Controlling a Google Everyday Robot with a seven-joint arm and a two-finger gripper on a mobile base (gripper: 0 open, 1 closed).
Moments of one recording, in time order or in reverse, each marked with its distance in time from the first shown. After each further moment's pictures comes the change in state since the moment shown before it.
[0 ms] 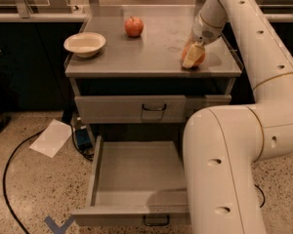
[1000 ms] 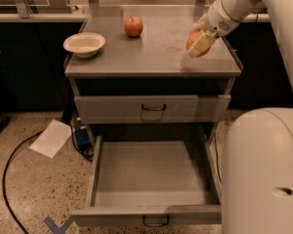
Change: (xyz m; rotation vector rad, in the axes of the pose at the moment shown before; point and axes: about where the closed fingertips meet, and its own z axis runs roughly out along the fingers) arm -0.019 0.007 -0.061 0.101 -0.227 0.002
